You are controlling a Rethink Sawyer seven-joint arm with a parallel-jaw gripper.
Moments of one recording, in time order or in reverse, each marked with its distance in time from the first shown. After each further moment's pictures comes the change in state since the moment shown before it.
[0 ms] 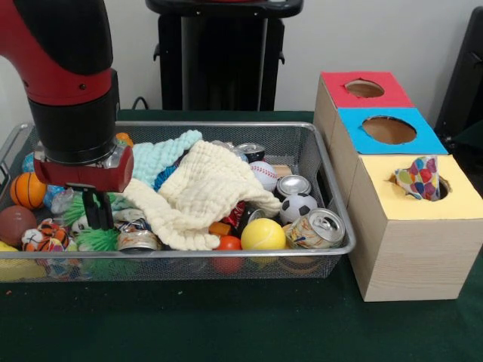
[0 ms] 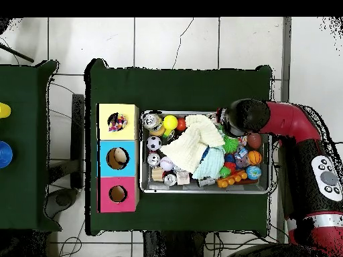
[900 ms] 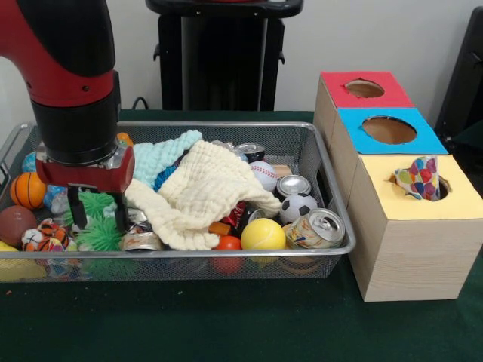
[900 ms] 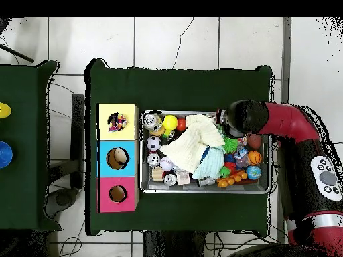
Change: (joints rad) arm -0.001 0.000 0.000 0.006 -0.010 -0.002 0.000
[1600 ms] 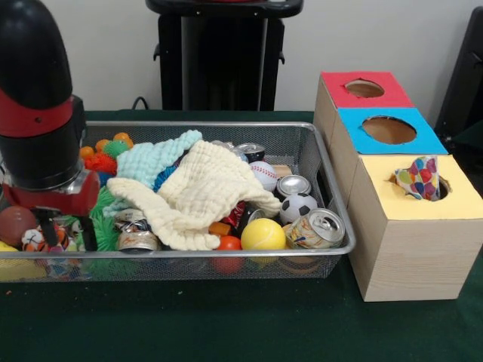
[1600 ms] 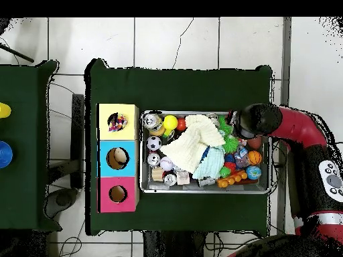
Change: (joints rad) arm -0.069 0.106 0.015 -0.091 -0.011 0.000 -0.027
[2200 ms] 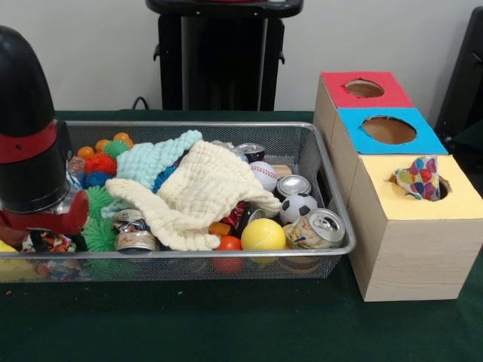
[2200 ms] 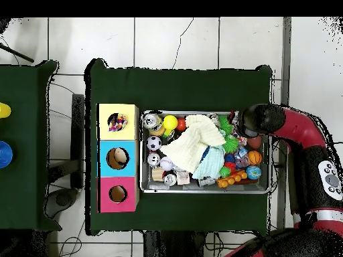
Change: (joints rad) arm -0.030 0.071 0.035 -0.063 -0.002 0.016 -0.099
